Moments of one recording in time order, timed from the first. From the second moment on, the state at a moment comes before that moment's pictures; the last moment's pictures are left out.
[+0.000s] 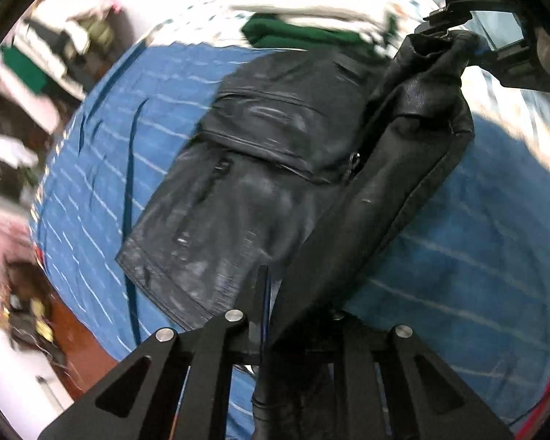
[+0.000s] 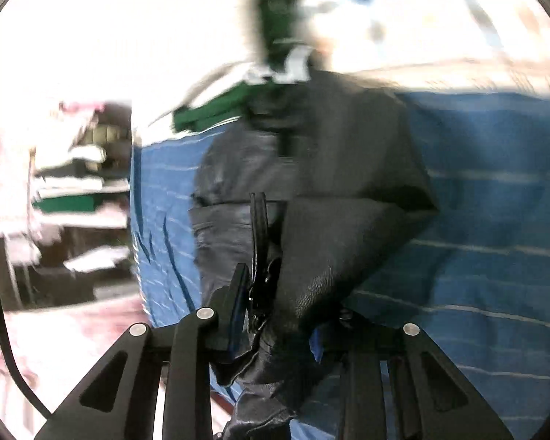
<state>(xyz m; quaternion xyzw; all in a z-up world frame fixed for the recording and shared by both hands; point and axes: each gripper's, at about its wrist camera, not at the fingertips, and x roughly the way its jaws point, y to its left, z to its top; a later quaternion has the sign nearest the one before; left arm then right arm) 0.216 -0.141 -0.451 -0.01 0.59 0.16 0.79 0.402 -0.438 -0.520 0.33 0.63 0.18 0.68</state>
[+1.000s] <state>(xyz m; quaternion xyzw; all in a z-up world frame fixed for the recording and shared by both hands) 0.246 0.085 -0.563 -0.17 0.61 0.26 0.73 0.487 -0.350 -0.579 0.20 0.68 0.16 0.68</state>
